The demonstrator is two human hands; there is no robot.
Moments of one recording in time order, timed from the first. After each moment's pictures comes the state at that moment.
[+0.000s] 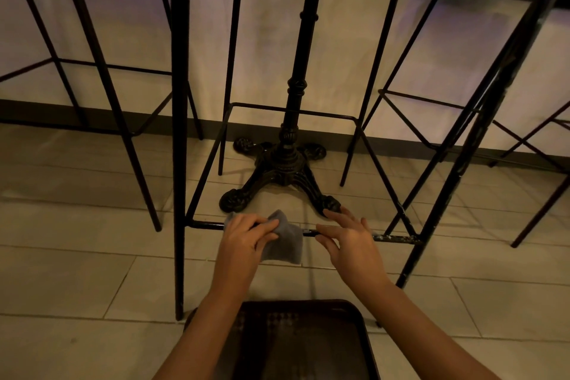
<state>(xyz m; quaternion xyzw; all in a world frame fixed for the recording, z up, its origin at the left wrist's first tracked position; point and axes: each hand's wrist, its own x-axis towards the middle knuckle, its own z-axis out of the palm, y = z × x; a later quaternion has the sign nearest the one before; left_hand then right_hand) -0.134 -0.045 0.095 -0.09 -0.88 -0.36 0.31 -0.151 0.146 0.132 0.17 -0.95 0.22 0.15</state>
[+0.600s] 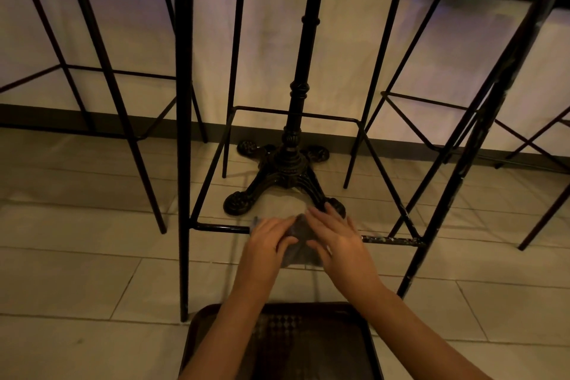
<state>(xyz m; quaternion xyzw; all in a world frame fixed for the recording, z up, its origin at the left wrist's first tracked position) -0.137 -0.019 0.100 -0.11 -0.87 -0.39 0.28 -0.145 0.132 0.132 0.25 -0.92 0.22 0.18</state>
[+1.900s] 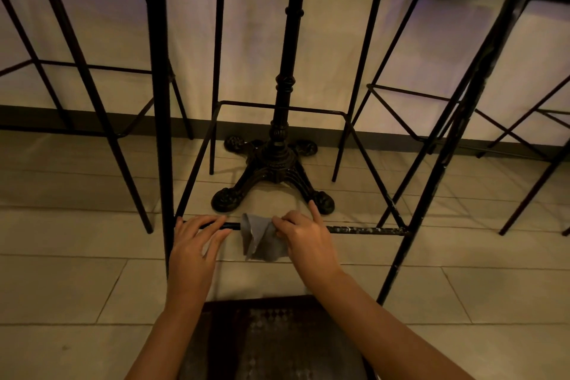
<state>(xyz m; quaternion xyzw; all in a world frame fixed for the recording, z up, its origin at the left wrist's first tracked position) -0.113 -0.085 0.089 0.01 -0.87 -0.37 0.33 -0.154 0.097 0.120 0.25 -0.92 0.12 0.27</state>
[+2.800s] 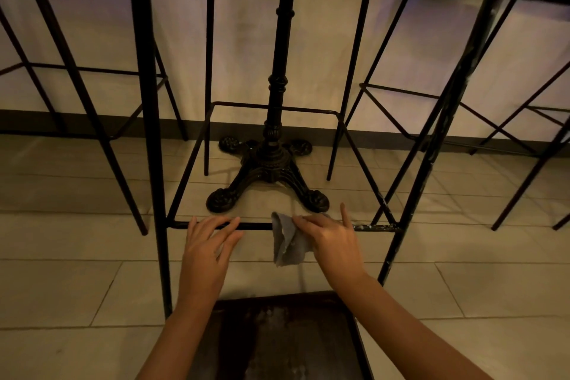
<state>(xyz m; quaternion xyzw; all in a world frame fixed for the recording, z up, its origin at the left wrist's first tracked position) -0.115 -0.062 0.088 -0.03 -0.87 -0.37 0.32 -0.150 0.149 0.117 0.22 -0.93 0.10 0.28</state>
